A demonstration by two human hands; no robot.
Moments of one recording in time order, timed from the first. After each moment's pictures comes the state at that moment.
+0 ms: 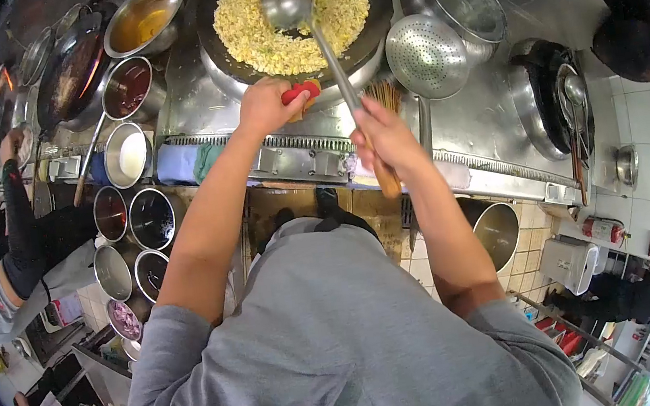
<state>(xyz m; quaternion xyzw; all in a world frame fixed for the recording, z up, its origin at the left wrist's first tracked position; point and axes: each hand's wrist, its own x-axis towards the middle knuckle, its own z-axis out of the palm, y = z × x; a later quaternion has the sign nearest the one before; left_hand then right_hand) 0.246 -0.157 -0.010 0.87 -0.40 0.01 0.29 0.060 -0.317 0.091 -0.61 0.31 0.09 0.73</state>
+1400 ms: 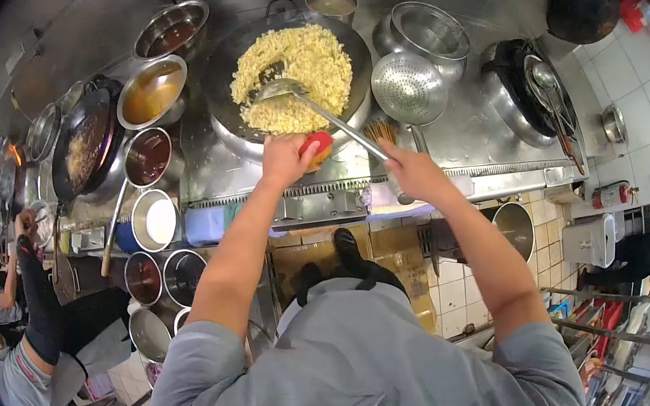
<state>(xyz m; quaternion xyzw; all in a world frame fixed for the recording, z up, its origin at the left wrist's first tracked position) 0.249 -0.149 -0.009 0.82 -0.49 0.02 0.30 0.028 -0.331 0.081 -0.95 0.20 0.07 0.24</state>
